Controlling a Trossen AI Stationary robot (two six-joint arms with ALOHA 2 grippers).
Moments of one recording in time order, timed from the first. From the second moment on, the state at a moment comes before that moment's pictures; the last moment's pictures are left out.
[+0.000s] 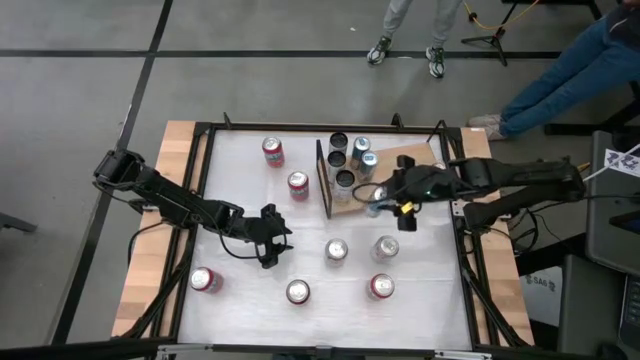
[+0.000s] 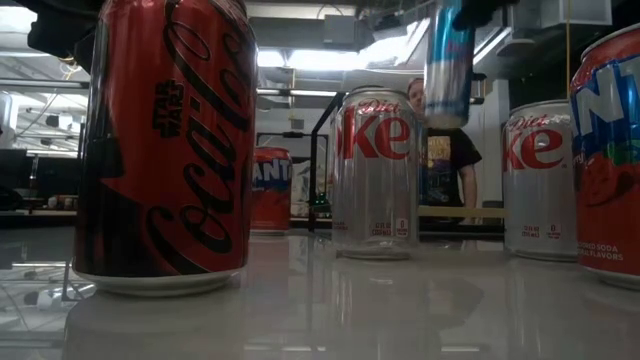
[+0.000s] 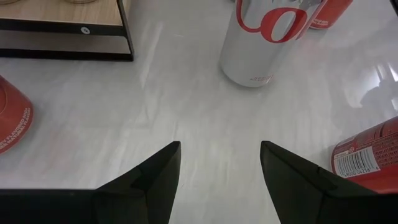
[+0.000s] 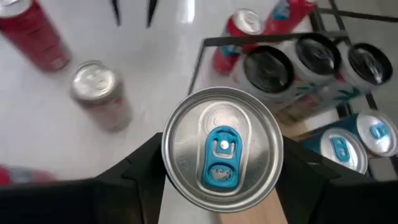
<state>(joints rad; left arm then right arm) -0.29 1.38 0.59 0.07 -0.25 -0.42 0.10 1.15 1.20 -0.84 0.19 -0.03</state>
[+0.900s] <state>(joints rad) -0.29 1.38 0.59 0.08 -0.25 -0.42 -0.27 1.32 1.00 -0.57 -0.10 -0.30</state>
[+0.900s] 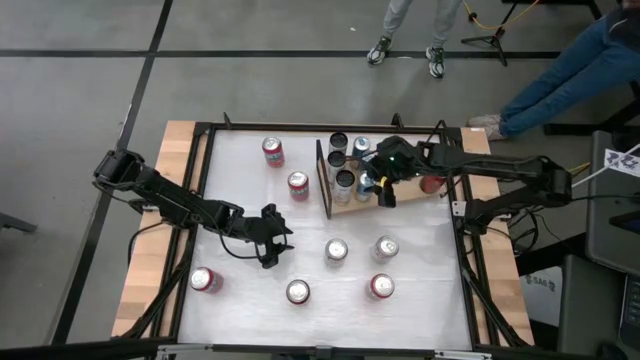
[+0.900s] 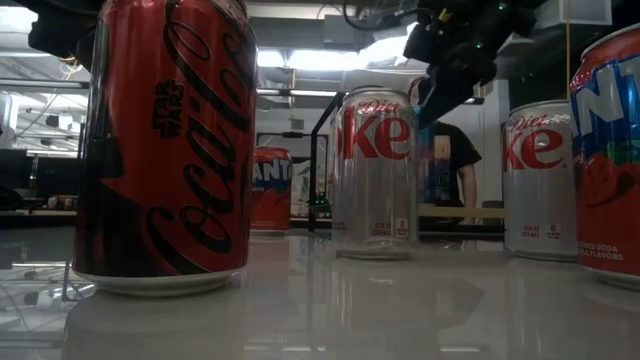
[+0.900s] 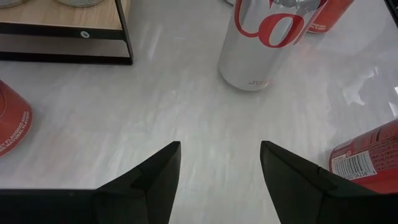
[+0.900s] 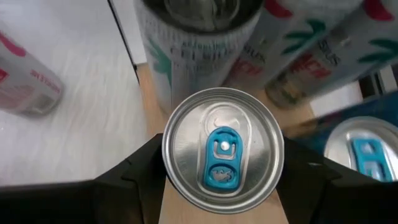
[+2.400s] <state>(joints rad) -0.29 1.38 0.59 0.08 -0.25 -0.42 -0.27 1.33 1.00 -0.58 -0.09 -0.29</state>
